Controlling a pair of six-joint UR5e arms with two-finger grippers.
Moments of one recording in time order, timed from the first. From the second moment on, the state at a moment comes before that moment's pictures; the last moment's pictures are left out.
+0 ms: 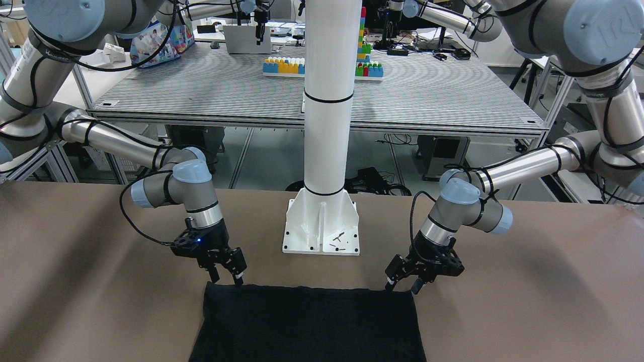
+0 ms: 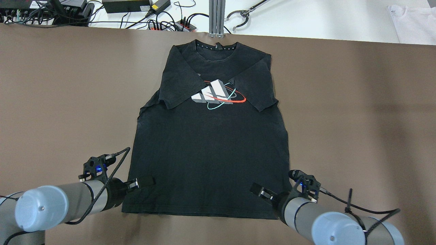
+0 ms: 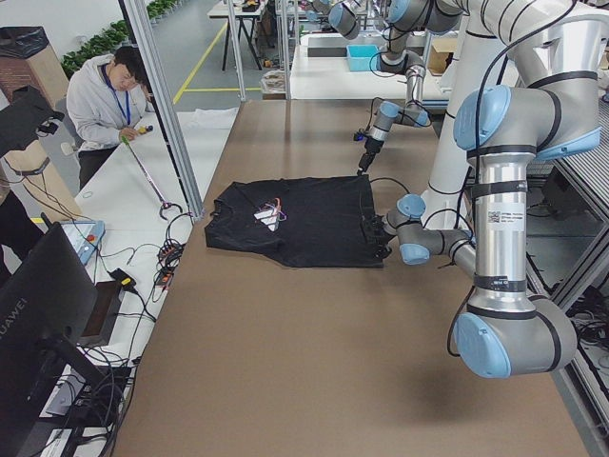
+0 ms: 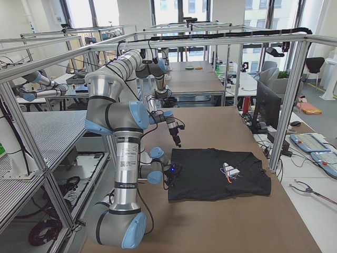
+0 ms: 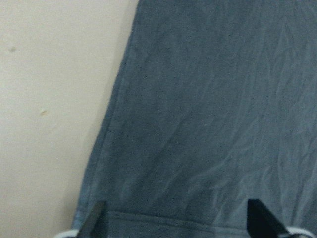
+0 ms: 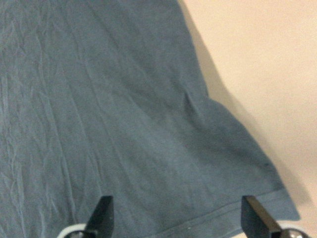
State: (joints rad) left arm -0.27 -1.60 -2.02 -2.27 -1.49 -1.76; right arm 0.23 -1.59 2.10 -0.99 1.38 1.89
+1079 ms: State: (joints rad) left arm -0.16 -1.56 -1.95 -2.35 -1.37 -1.80; right arm 0.22 -1.72 2.09 -0.86 1.38 1.88
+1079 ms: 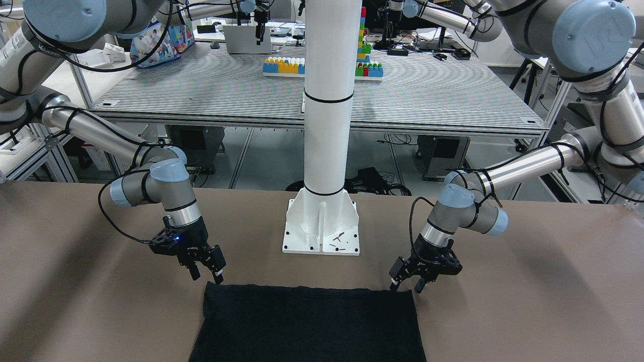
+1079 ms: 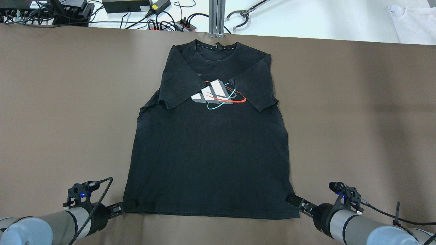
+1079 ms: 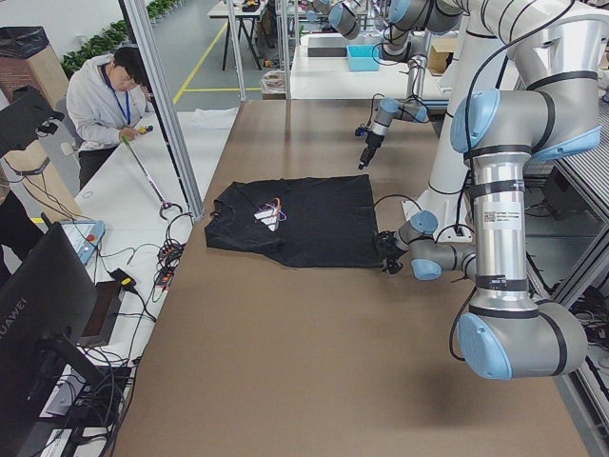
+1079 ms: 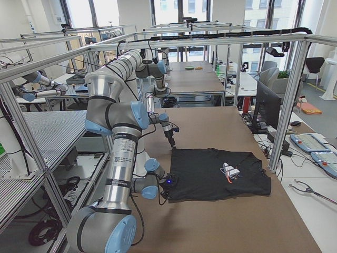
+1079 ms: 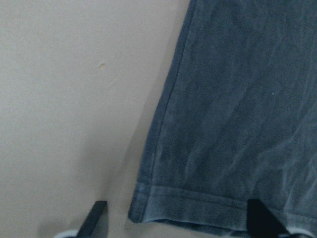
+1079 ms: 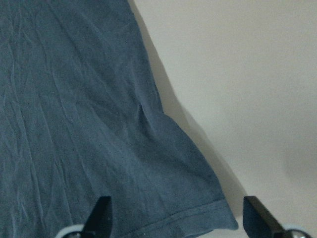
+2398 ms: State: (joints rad) left arm -0.15 -1.53 -1.97 -2.35 -1.36 -1.76; right arm 0.22 -1.72 2.09 -0.86 1.38 1.88
